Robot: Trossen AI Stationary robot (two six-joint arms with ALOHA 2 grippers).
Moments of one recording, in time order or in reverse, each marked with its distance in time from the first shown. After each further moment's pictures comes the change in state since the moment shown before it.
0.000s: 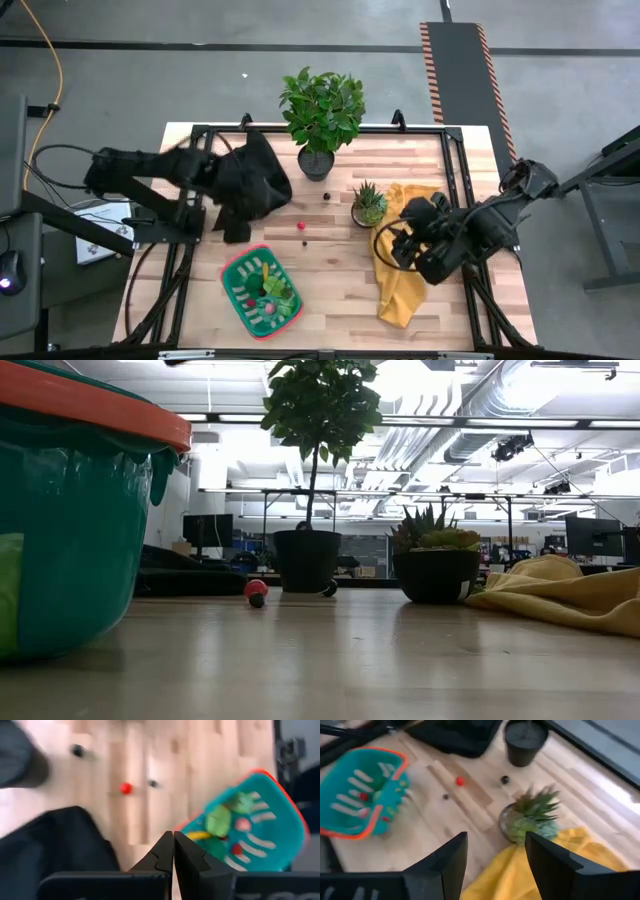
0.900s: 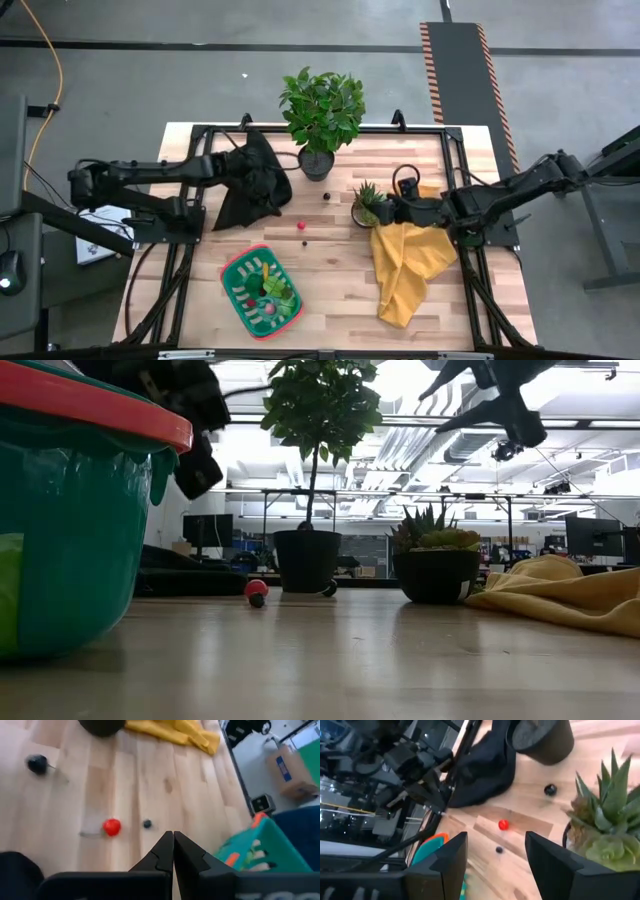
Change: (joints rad) left arm 0.470 -0.174 -0.818 0.951 0.593 0.114; right arm -0.352 -0.434 -0.981 1.270 -0.131 0.062
